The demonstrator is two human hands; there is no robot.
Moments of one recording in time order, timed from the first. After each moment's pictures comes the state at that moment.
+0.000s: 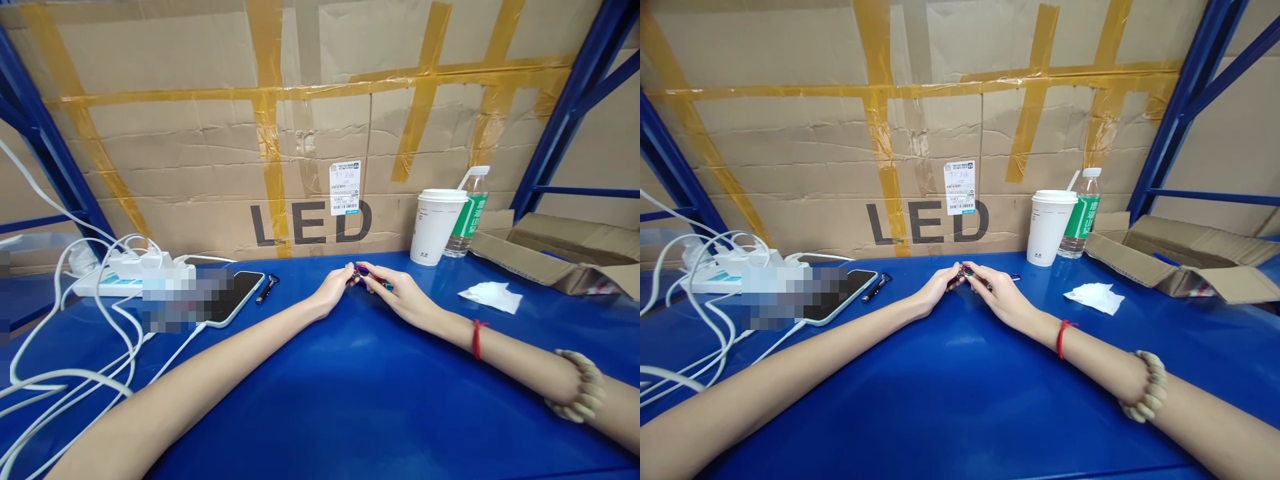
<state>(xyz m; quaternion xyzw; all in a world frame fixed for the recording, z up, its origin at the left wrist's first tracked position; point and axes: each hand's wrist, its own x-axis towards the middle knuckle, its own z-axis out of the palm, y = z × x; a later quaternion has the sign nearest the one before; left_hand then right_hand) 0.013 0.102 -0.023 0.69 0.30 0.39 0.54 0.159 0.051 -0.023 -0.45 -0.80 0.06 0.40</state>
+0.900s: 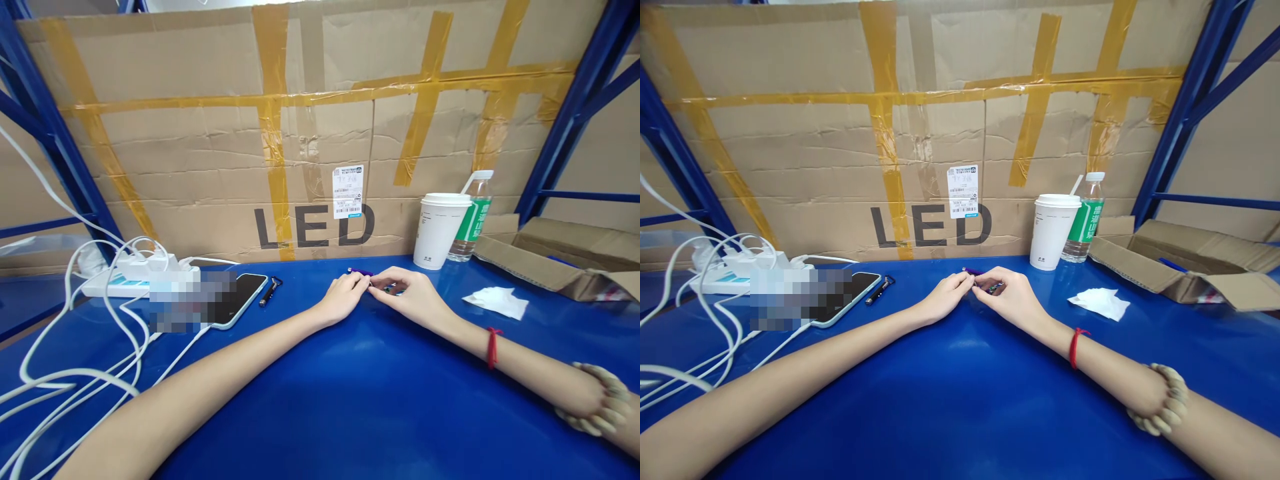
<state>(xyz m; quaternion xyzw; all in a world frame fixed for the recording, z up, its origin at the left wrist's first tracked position) 0.011 0.094 -0.024 0.84 0.35 0.31 0.27 0.162 0.044 -0.019 -0.48 -0.74 0.05 0.46</state>
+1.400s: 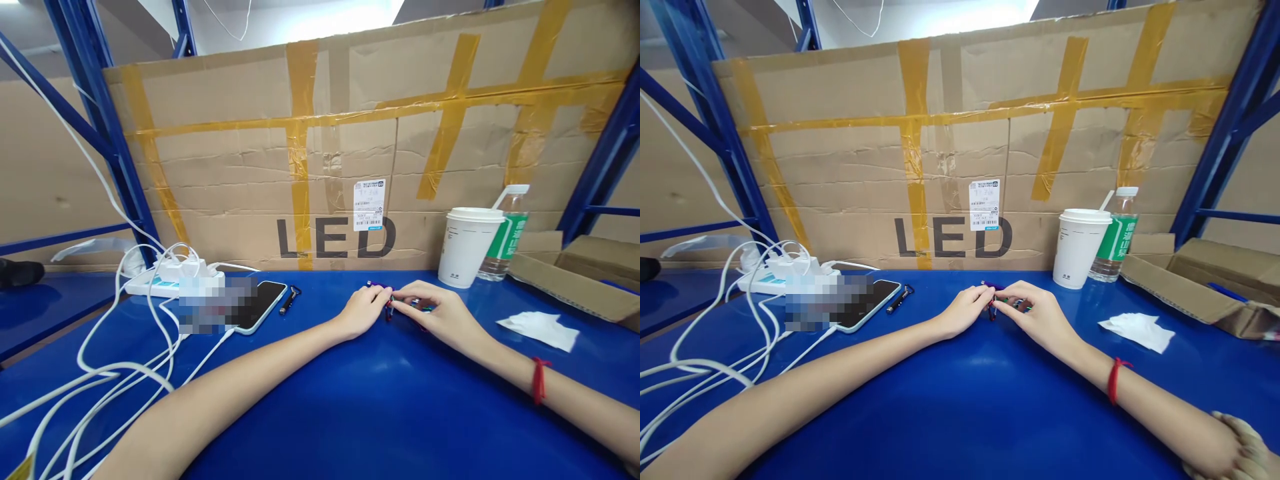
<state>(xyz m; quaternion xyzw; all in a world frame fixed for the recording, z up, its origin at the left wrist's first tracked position) 0.009 0.092 -0.022 0.84 0.34 0.33 0.27 0.164 0.044 -0.016 -0.45 -0.77 0.05 0.45</state>
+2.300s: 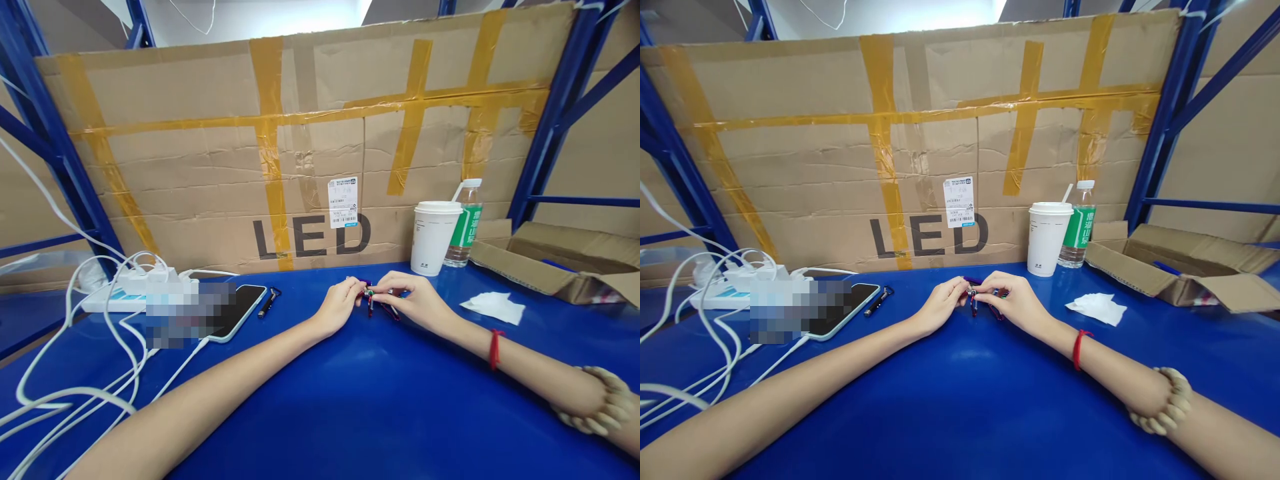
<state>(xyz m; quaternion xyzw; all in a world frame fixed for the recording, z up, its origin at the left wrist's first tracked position) 0.008 0.089 -0.020 0.82 0.29 0.38 0.32 0.178 0.049 -0.014 -0.42 -0.78 0.08 0.46</state>
